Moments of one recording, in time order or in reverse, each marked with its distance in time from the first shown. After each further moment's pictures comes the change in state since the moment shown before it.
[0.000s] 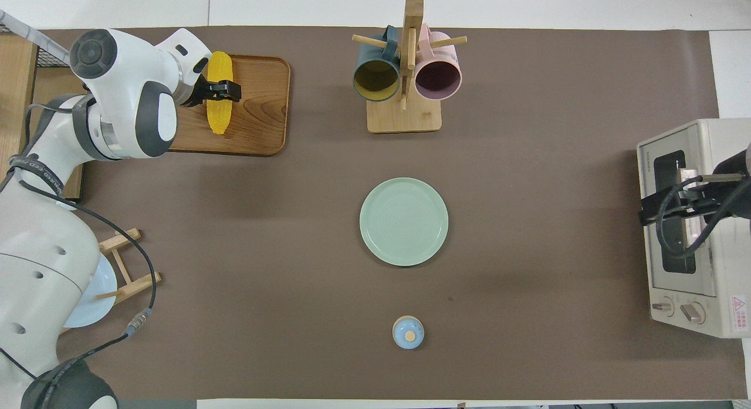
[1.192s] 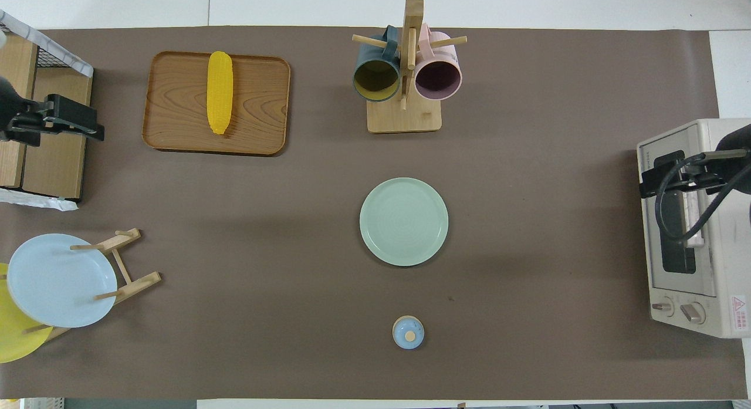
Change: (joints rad) left arm 0.056 -0.557 0.069 0.007 0.051 -0.773 0.000; right arm 0.039 0.032 -0.023 0.056 -0.012 0.073 0.000
